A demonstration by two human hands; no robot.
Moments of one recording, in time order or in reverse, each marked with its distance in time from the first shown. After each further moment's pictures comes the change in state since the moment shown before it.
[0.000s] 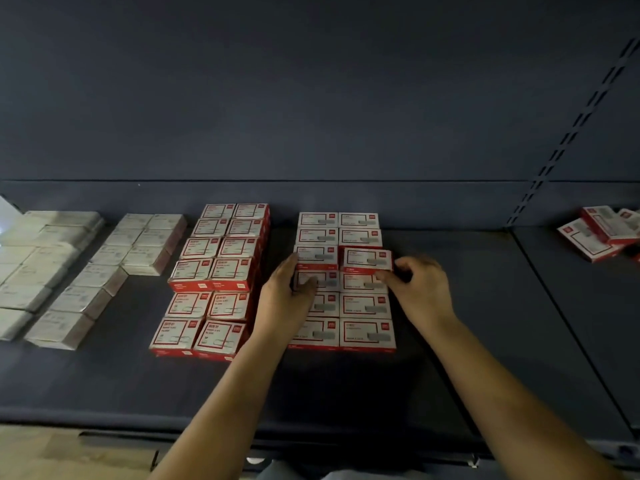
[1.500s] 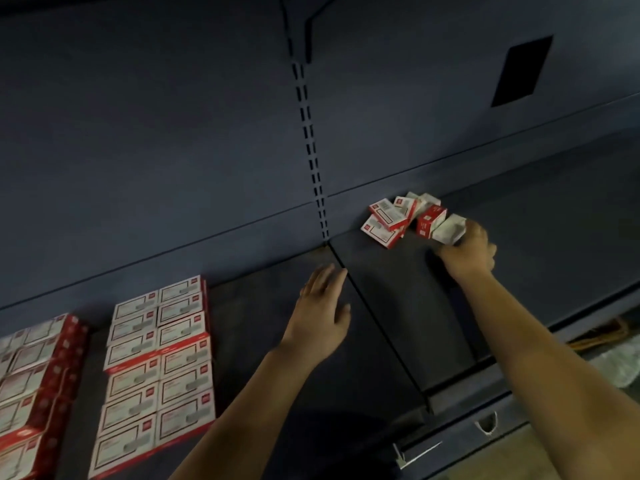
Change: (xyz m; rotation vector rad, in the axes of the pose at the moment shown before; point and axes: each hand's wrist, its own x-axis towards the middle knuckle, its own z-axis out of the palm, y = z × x) left_hand -0.002 0.123 0.232 0.503 -0.453 0.630; right_hand 0.018 0.227 -0.217 0.082 0.413 0.708
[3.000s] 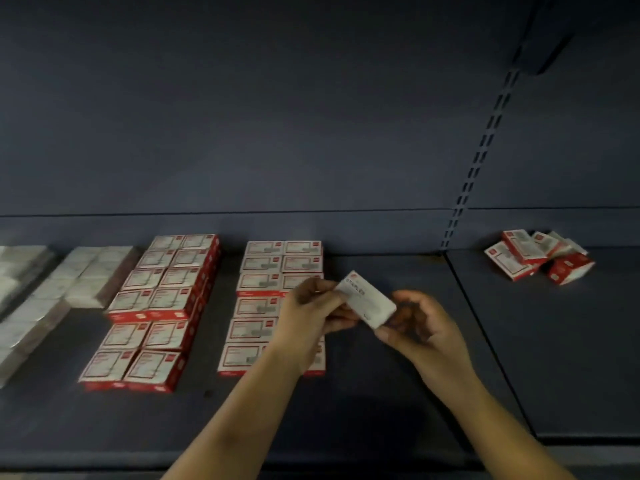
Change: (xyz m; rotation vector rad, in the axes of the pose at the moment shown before) left_hand -0.106 -0.060 -0.093 -1.386 0.437 -0.611; right_hand -0.211 -0.070 0.072 0.527 -0.729 -0.559
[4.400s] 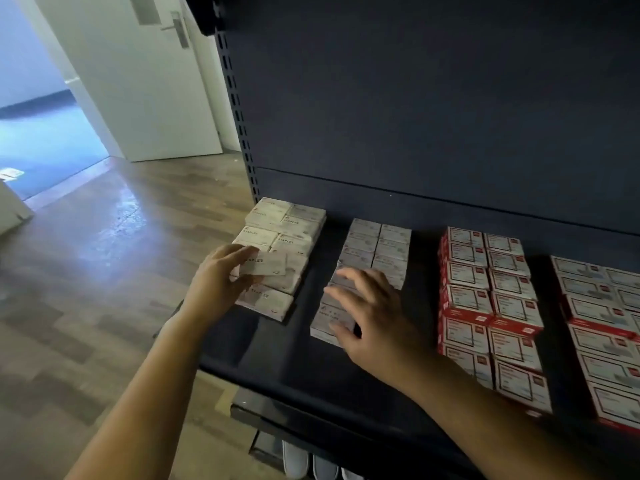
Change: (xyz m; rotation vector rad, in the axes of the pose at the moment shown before) left_hand -0.063 0.127 -0.563 1.243 0.470 0.407; right_hand 0.011 -0.091 0.469 -0.707 -0.390 -0.690
